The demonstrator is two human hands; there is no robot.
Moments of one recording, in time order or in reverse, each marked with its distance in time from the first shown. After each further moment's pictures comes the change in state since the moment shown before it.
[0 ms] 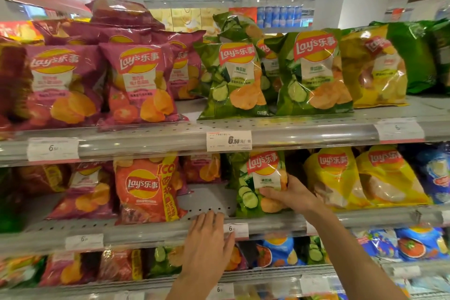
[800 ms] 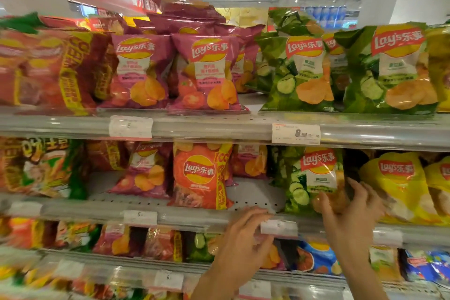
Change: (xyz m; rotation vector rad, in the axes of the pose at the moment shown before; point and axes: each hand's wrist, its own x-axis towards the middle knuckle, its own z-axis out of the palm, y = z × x) left_hand -0.025 -0.039 0.002 -0.711 0.109 0.098; right_hand -0.053 0.018 0.072 -0.515 0.889 -0.375
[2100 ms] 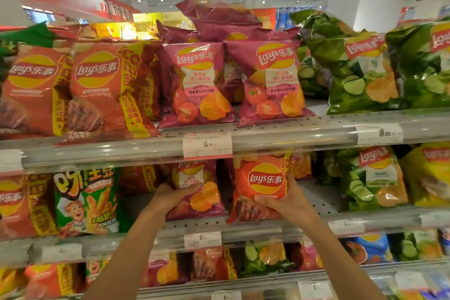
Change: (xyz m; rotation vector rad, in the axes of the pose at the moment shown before) left_hand 0.053 -0.200 -0.260 -0.414 0.047 -0.850; right_hand -0.068 -0.183 0.133 0.481 -0.731 0.267
